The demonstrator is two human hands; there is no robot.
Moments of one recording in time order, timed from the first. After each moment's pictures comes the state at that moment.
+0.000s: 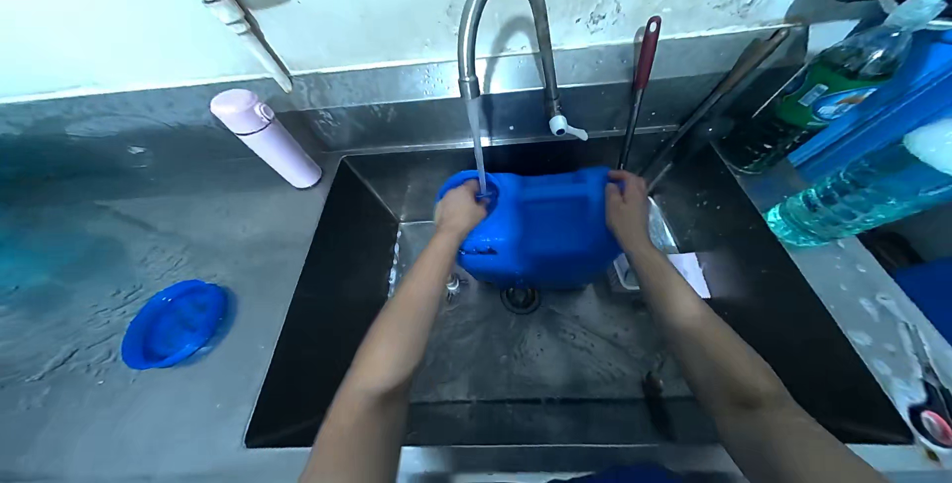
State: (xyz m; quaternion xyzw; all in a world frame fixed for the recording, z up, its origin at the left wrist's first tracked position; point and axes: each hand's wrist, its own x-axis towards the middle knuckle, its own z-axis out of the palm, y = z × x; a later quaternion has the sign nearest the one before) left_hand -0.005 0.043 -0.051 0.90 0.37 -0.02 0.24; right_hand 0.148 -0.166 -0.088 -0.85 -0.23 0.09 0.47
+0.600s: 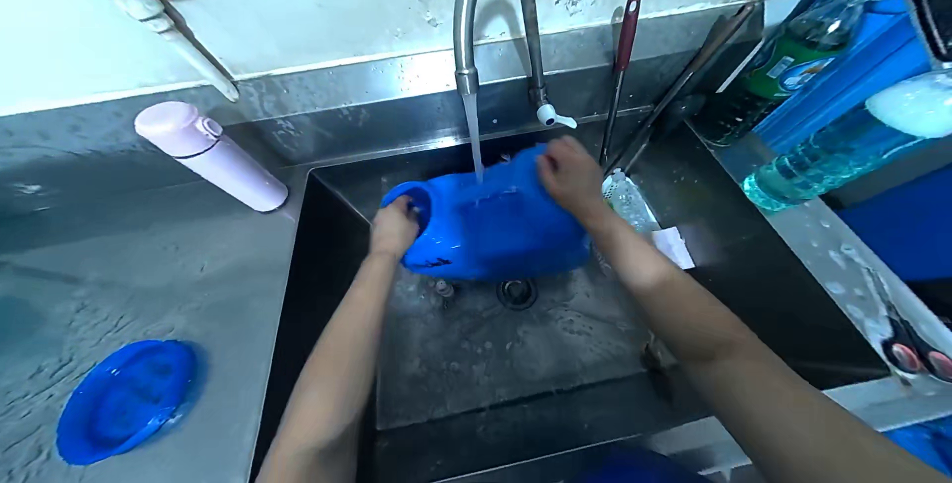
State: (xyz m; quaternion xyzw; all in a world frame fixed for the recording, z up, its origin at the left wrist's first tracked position) left_hand -0.069 0.106 -0.059 0.88 0.39 0.01 0.26; right_hand 0.123 -0.101 -0.068 -0.82 -0.43 -0.10 0.37
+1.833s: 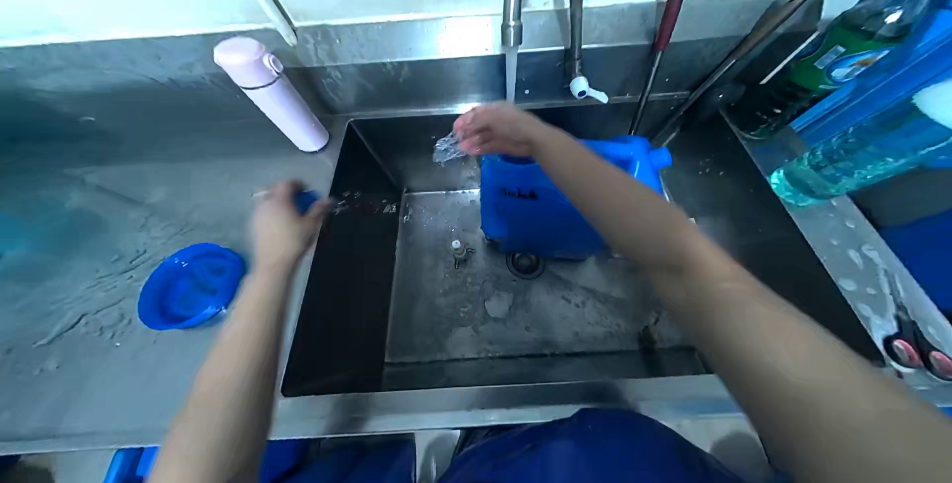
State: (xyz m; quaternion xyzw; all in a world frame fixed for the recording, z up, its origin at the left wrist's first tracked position) left_hand -0.250 0.153 -0.026 0.86 0.46 0.14 0.15; right_hand 0.064 0.000 0.000 -0.62 -0.39 0.45 0.51
